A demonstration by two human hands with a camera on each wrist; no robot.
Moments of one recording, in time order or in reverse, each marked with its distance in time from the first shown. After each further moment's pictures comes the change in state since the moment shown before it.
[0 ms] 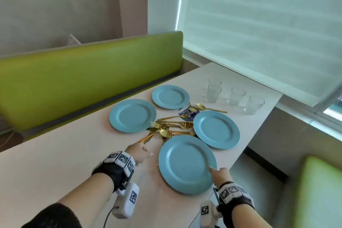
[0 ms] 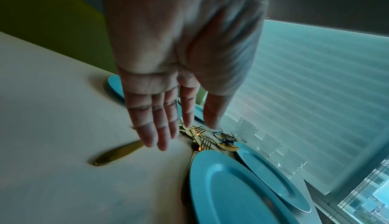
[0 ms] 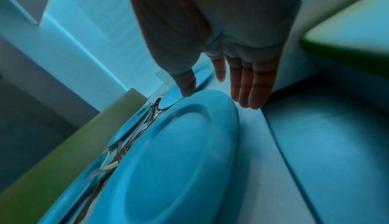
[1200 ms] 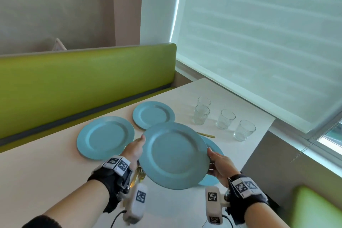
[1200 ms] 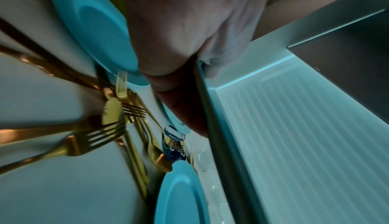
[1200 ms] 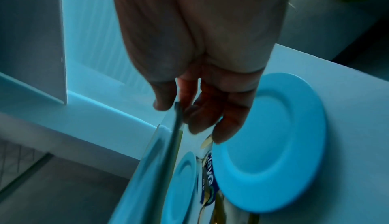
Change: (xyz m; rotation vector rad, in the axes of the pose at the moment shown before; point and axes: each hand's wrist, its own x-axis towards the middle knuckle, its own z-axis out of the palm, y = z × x) left_hand 0.076 0.111 0.009 -1.008 -0.007 -0.033; right_hand 0.038 -0.133 -0.102 0.436 -0.323 -0.199
